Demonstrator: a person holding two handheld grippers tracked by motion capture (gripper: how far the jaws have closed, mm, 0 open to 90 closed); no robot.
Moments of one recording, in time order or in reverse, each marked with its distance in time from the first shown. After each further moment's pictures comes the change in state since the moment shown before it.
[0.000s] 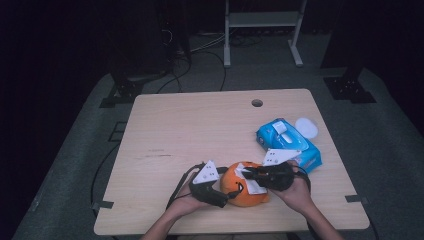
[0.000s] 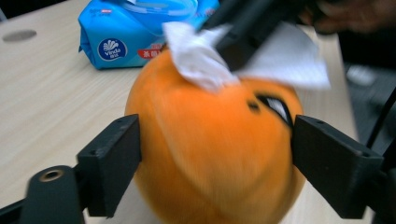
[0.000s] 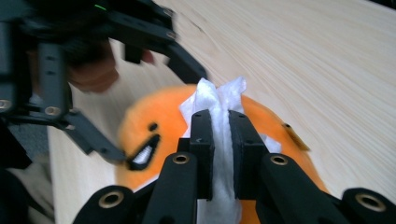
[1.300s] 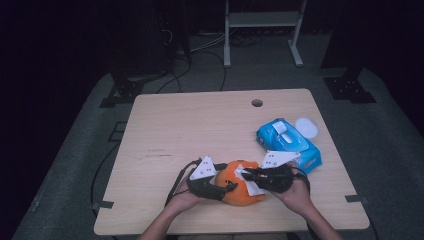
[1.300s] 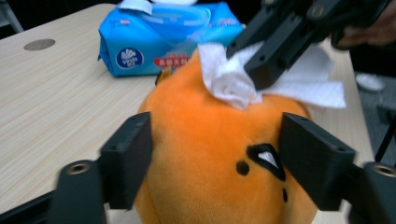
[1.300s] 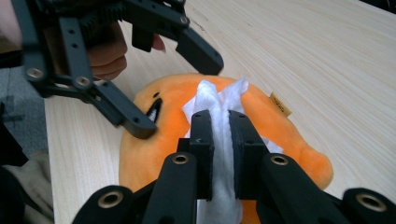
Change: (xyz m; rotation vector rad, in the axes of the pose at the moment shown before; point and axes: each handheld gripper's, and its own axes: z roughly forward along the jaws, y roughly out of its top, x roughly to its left) left arm 0.008 0.001 -0.004 -0.003 0.039 0.042; right arm 0.003 -0.002 0.001 0.012 -0.019 -0.025
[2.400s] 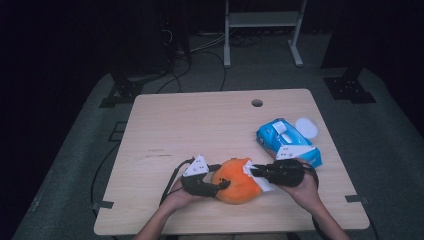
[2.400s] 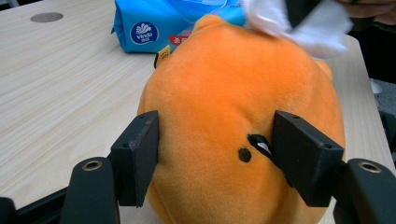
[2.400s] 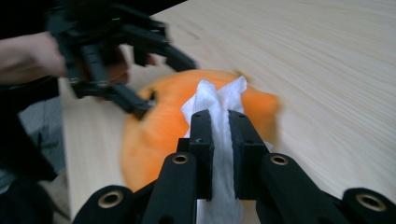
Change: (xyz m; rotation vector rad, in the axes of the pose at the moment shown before) left arm 0.018 -0.017 -0.005 0.009 -0.003 -0.069; right arm -0.028 -0.014 -0.015 -0.052 0.079 0.139
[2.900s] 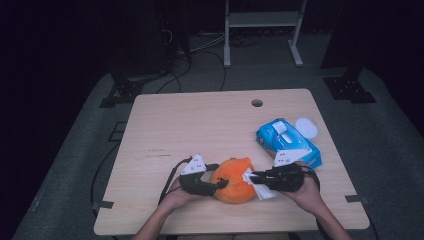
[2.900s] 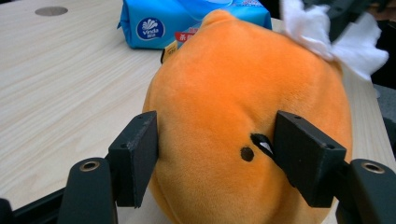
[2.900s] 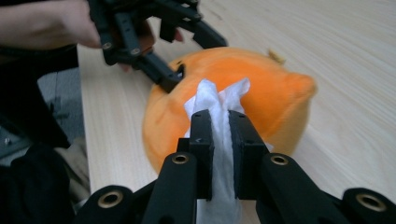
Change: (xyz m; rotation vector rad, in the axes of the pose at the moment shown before) left arm 0.007 -0.005 -0.003 -0.002 -0.003 -0.032; right arm 0.009 -0.002 -0.001 0.074 0.047 -0.077
